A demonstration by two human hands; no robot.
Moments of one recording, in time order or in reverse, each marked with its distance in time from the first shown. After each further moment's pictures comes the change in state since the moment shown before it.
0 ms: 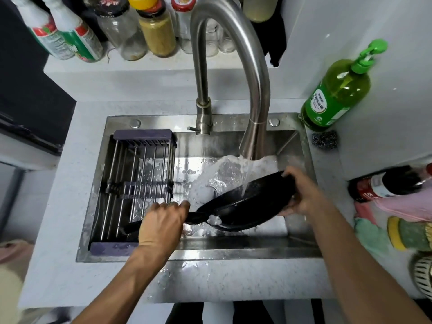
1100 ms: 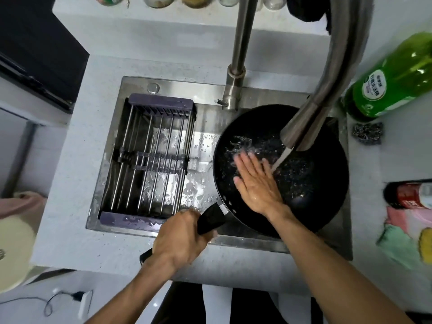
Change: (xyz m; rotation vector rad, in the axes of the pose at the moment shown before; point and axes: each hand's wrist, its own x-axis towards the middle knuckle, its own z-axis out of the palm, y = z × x) left_hand -0.027 0.006 0.060 -0.862 -0.189 -0.229; right_hand 0.084 0.072 0.102 -1.480 0.148 -0.994
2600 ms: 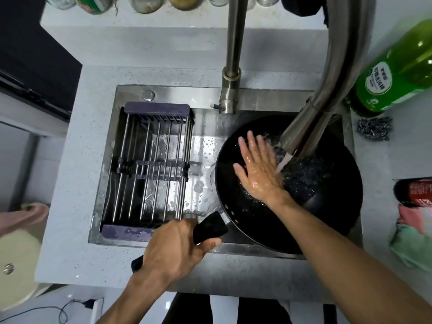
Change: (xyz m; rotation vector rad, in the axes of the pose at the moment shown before) left_hand -0.007 0.007 -0.034 0.111 0.012 0.104; right_hand 0.036 -0.007 -0.017 0.092 0.098 -0.076
